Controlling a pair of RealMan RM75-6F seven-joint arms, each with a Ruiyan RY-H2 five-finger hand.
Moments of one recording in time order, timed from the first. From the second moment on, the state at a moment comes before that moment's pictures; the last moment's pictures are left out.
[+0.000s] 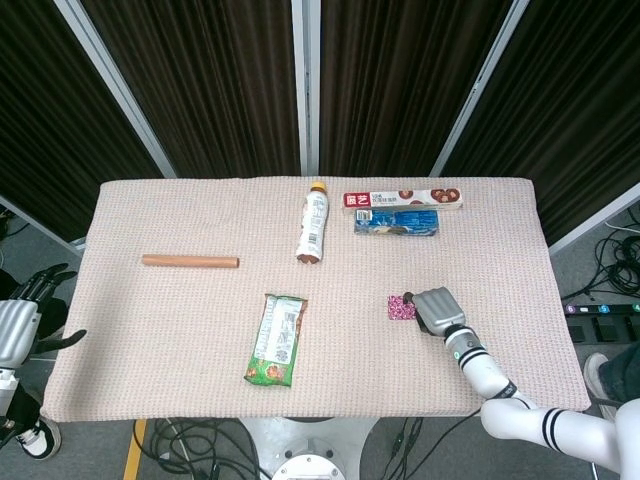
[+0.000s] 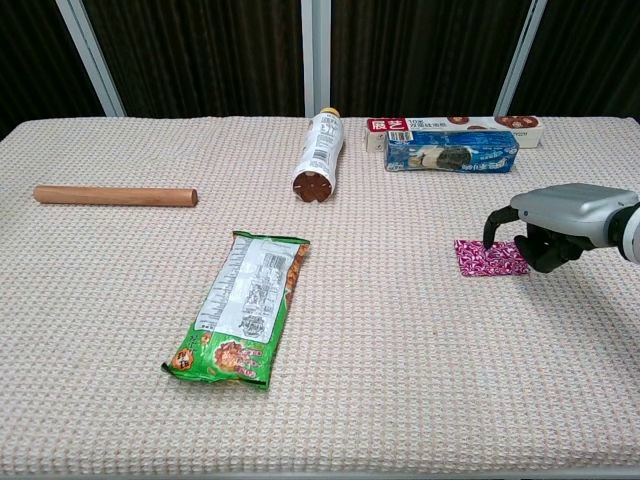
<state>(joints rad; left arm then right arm) -0.18 -1.22 -0.04 -1.22 1.54 1.47 -0.47 0.69 -1.51 0.06 -1.38 -0.96 0.77 -0.45</state>
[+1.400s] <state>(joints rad) -0.19 -1.21 -0.05 -1.20 1.53 1.46 -0.48 0.73 -1.48 -0.01 -1.40 -0.78 0.80 -0.58</state>
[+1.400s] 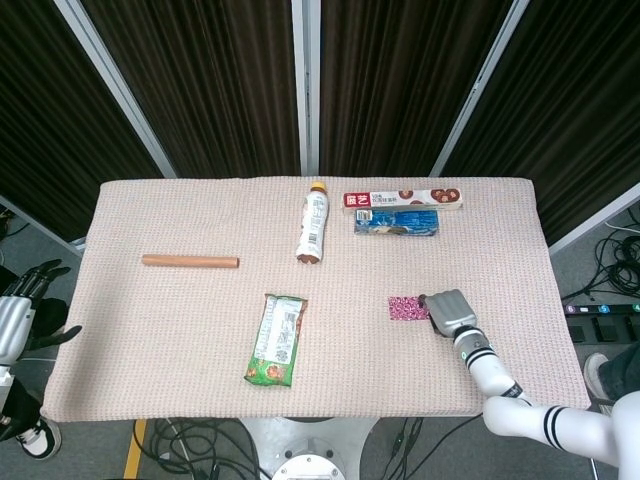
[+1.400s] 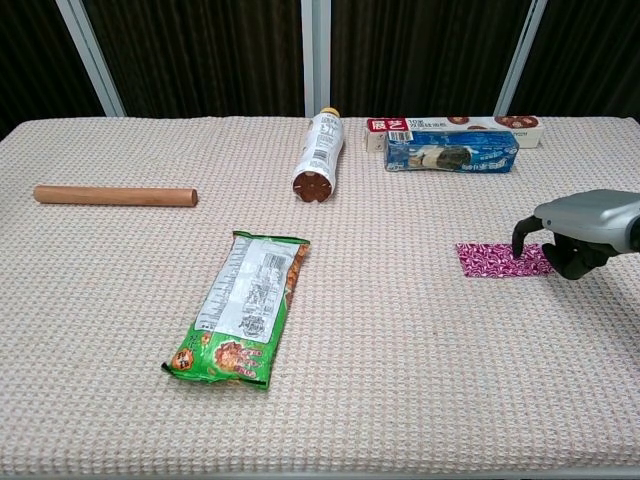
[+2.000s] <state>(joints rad) -0.18 -1.21 -0.06 -1.20 1.53 1.47 -0.49 0.74 -1.46 0.00 -1.46 -0.81 0.84 -0.56</state>
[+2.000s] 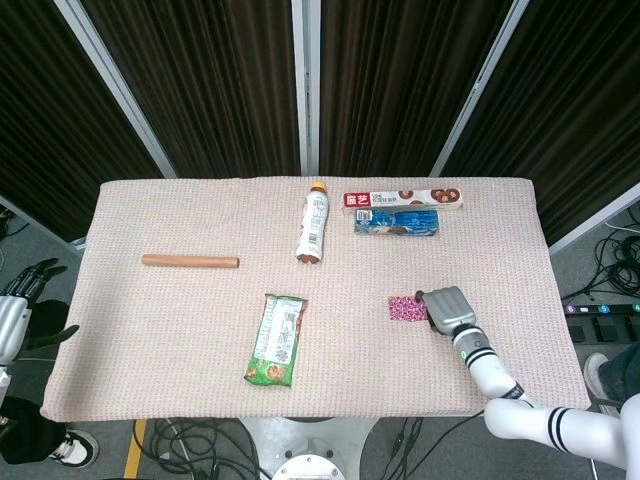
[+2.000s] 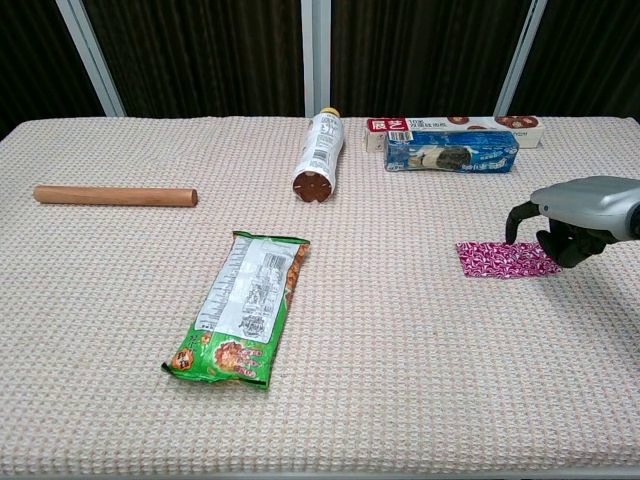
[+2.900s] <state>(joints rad) -0.18 -1.21 -0.06 -1.19 1.52 1.46 -0.50 0.78 -1.51 0.00 -1.42 -0.75 0.81 -0.58</state>
